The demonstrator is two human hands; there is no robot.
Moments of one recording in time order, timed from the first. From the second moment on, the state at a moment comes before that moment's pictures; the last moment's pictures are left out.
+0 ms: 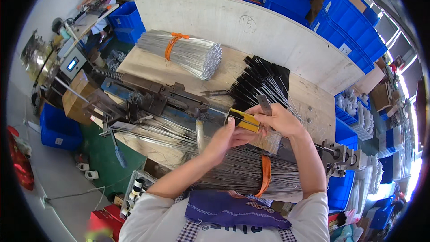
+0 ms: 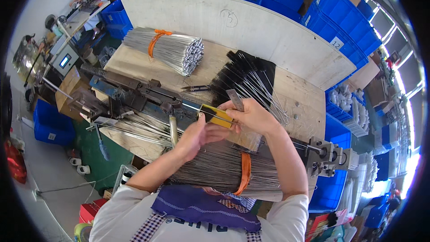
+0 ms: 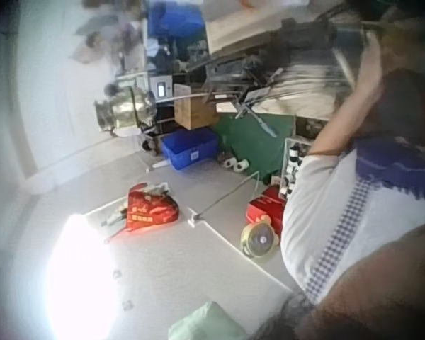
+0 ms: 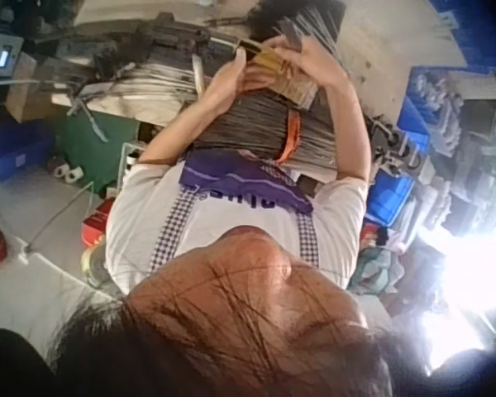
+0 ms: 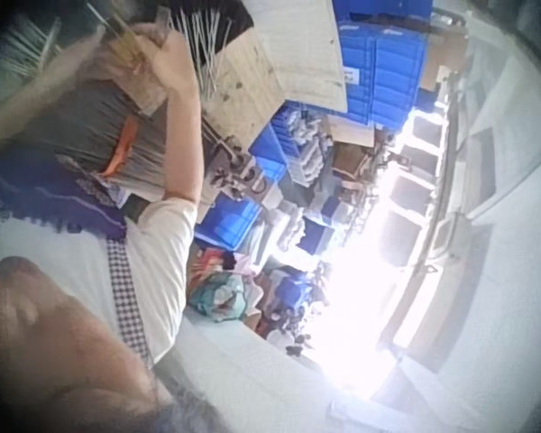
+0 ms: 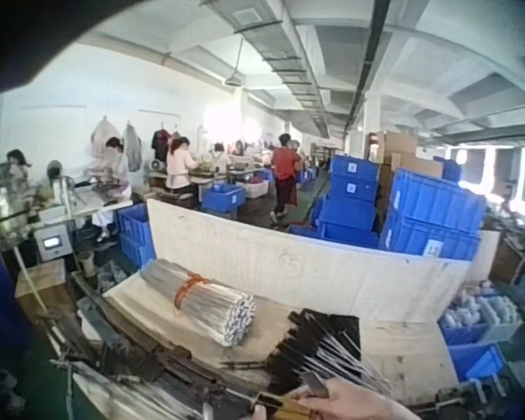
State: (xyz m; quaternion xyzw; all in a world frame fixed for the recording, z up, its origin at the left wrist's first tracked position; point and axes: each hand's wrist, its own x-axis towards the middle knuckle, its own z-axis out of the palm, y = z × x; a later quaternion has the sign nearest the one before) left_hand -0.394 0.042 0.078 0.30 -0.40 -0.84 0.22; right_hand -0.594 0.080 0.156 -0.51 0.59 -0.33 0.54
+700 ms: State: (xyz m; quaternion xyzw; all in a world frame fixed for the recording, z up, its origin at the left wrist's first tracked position) left_hand -0.398 0.045 0.091 0.04 -0.01 -0.97 0.24; right_hand -0.571 0.079 0.147 -0.68 0.65 -0.33 0.11
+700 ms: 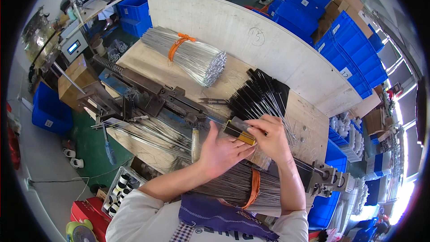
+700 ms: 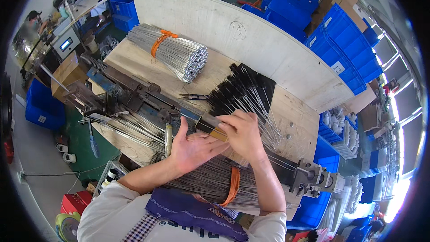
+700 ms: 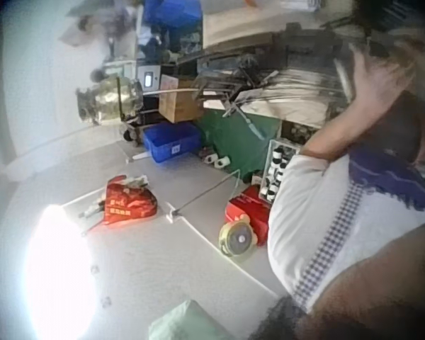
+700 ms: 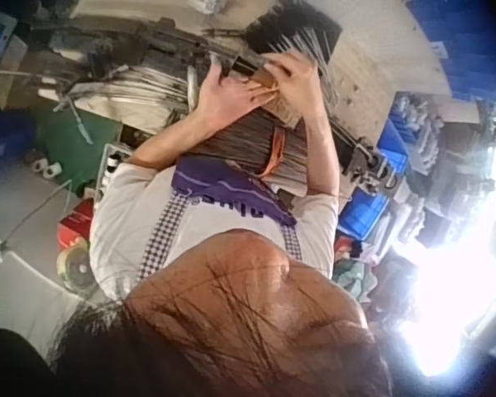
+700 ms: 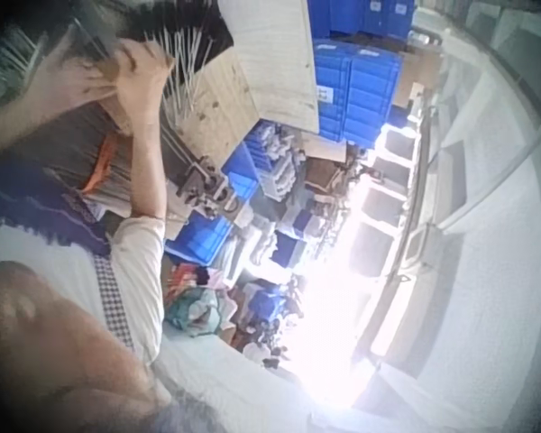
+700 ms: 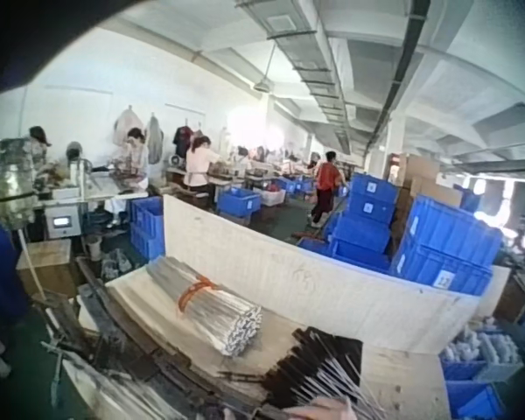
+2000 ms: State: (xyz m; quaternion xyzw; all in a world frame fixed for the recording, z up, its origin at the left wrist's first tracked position) left_hand -0.371 0.017 0.093 0.10 -0.09 -0.95 0.30; right_hand -0.559 0.058 0.156 -0.75 0.60 -0.25 0.11
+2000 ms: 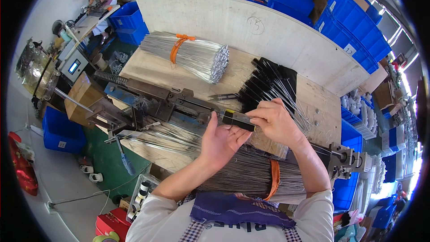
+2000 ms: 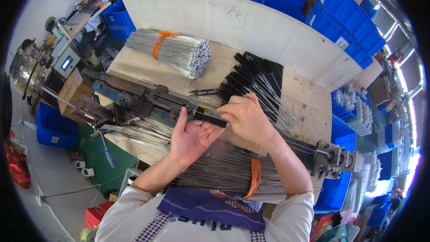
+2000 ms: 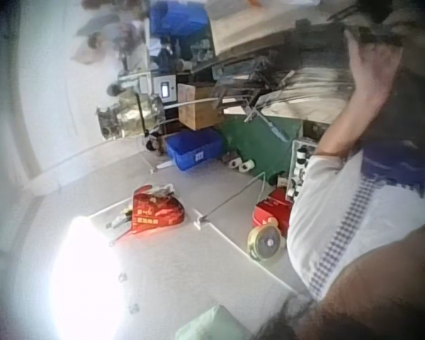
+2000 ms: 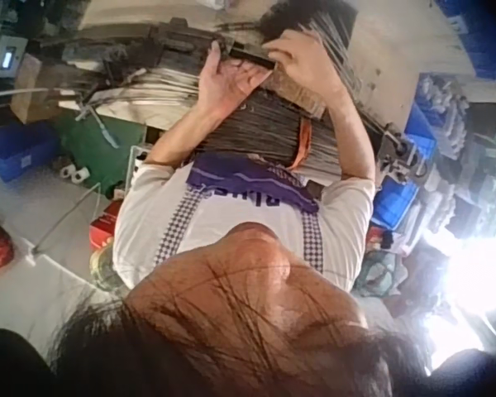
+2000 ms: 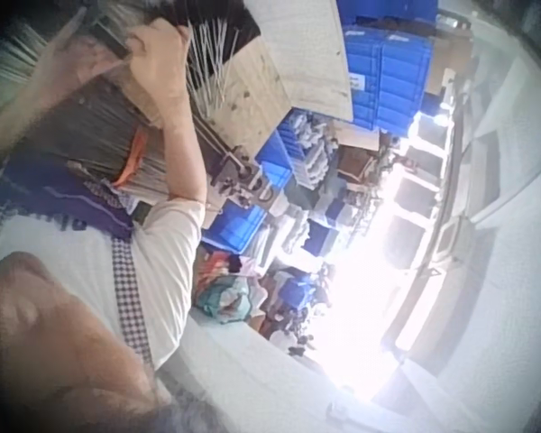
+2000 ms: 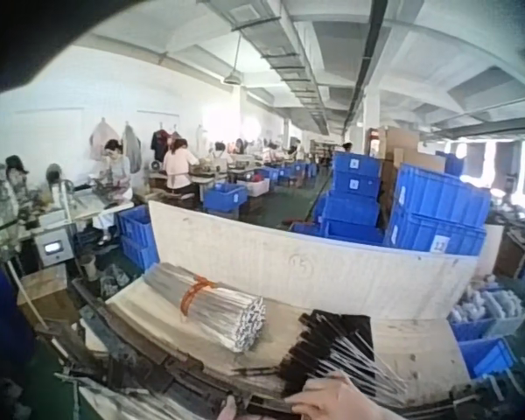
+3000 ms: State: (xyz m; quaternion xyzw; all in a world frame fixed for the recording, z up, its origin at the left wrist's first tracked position) left_hand -0.366 0.022 0.095 0.14 -0.08 -0.93 0.32; right_hand -0.548 0.062 0.154 -0.76 0.57 -0.30 0.05
